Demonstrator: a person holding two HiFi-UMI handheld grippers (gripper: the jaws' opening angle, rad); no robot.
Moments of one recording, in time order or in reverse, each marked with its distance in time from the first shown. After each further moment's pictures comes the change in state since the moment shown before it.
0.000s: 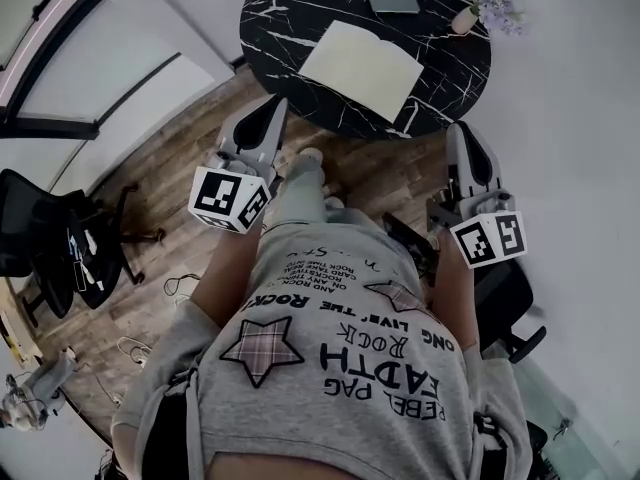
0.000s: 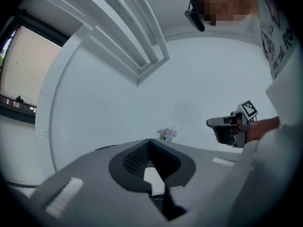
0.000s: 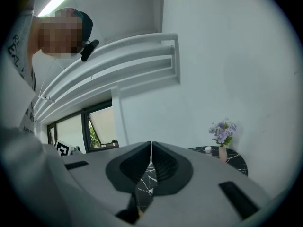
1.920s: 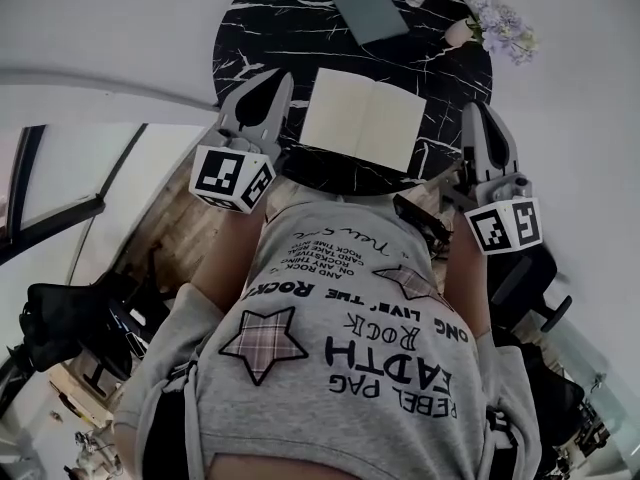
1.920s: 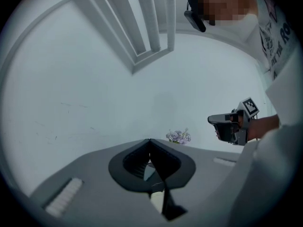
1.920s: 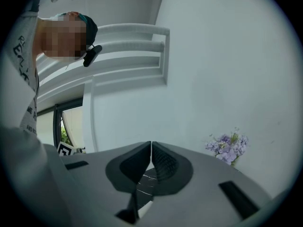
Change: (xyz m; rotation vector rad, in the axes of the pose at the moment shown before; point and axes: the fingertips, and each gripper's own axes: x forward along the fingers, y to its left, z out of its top) left arm 0.223 0.128 0.021 0.002 0.045 -0.234; right arm 0.168 -0.100 0.031 -0.015 -0.067 -0.216
